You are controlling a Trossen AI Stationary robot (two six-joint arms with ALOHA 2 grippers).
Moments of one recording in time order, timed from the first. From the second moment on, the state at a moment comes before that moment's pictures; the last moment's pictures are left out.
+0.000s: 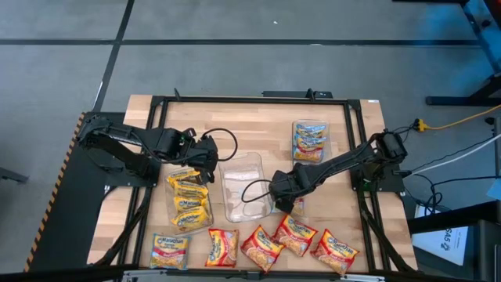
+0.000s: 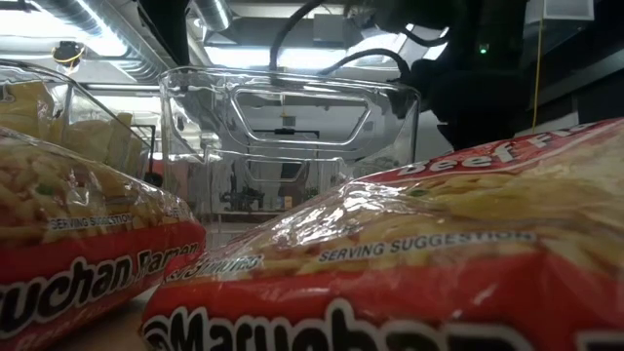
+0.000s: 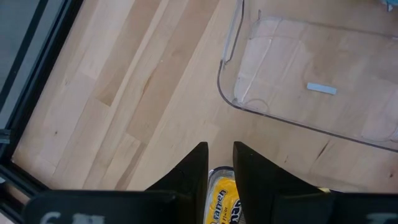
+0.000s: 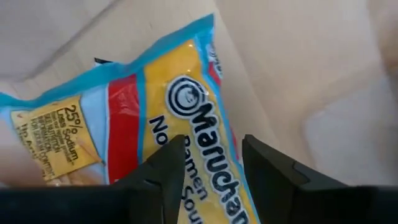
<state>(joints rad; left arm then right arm) -0.20 1.40 1.39 -1.29 -0.38 -0.62 0.29 1.80 1.20 -0.86 0.13 0.78</state>
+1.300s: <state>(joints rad) -0.20 1.40 1.39 -1.28 -0.38 -0.62 0.33 1.80 1.46 -1.04 -0.14 0.73</state>
